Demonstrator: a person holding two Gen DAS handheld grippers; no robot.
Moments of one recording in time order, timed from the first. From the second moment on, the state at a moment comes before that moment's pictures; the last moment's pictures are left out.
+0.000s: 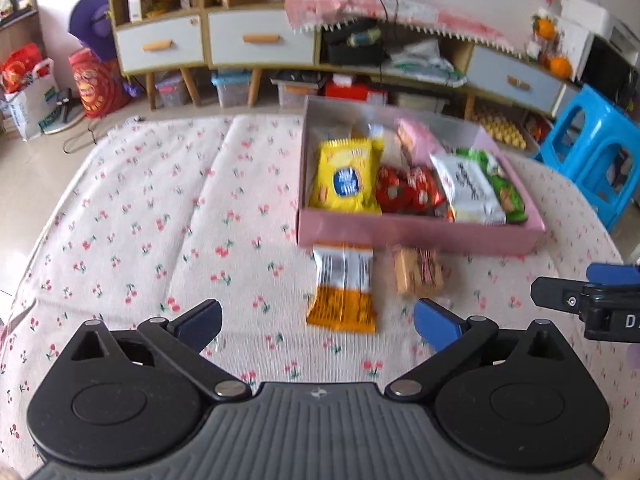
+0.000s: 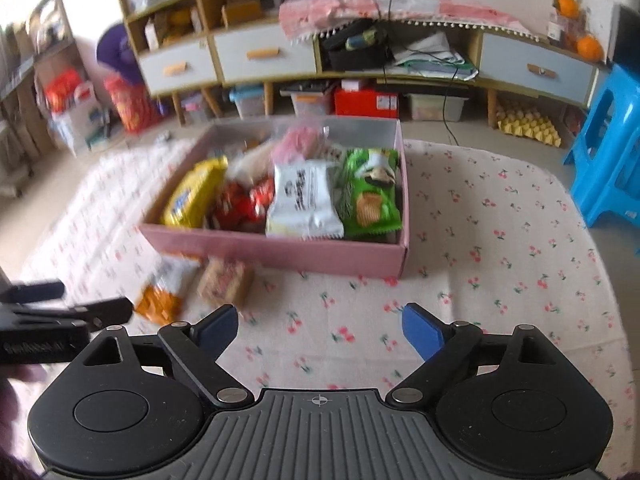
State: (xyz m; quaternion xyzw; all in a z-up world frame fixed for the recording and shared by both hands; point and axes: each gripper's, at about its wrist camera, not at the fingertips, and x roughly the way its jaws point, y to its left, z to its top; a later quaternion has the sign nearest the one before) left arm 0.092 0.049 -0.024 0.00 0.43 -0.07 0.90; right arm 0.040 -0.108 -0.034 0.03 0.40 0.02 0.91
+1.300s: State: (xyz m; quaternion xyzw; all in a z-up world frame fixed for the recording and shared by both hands) left arm 0.113 0.051 -0.065 0.03 0.40 -0.17 0.90; right arm 0.110 -0.053 -0.084 0.07 0.41 0.10 0.90
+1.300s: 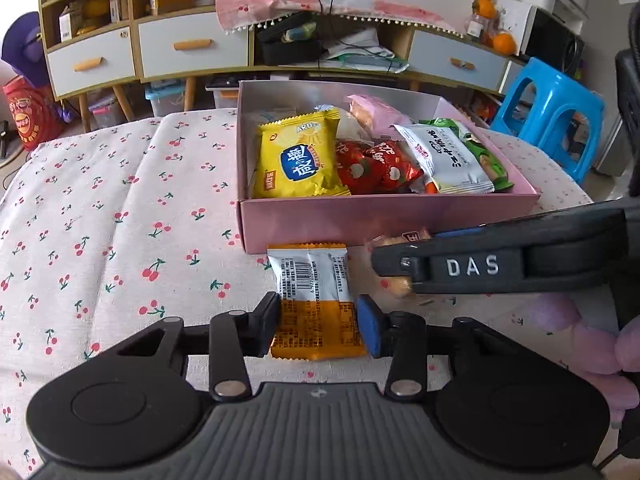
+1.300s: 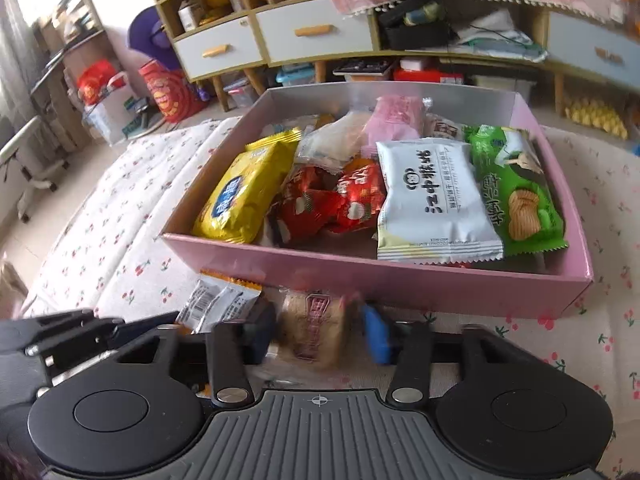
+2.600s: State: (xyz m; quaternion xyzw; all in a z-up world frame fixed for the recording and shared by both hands) left arm 0.175 -0.006 -0.007 -0.02 0.34 -0.15 0.93; right arm 0.175 -0.162 -0.015 0.21 0.34 0.04 0.92
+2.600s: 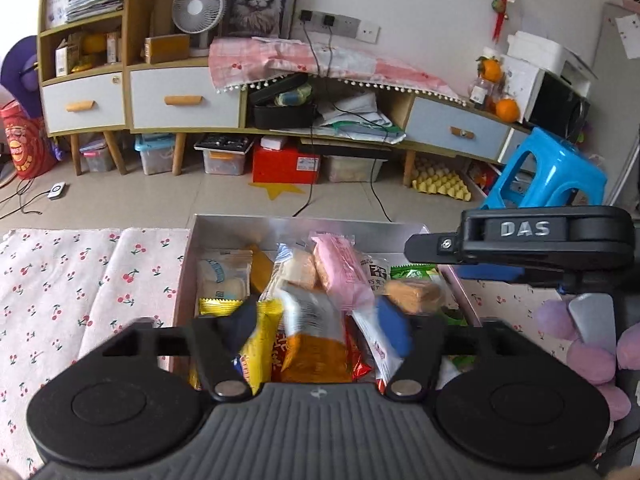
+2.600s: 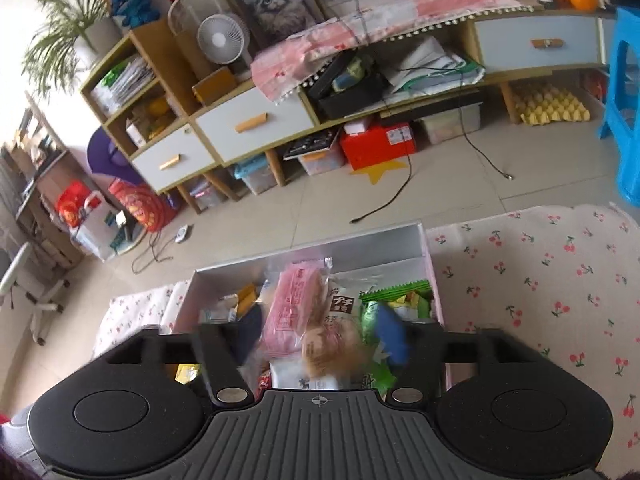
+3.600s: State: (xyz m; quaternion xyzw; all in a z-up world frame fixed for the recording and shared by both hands) left arm 0.045 0.015 0.025 0.01 0.41 -0.03 0.91; right arm -0.009 -0.110 0.018 0.07 0.38 0.00 0.92
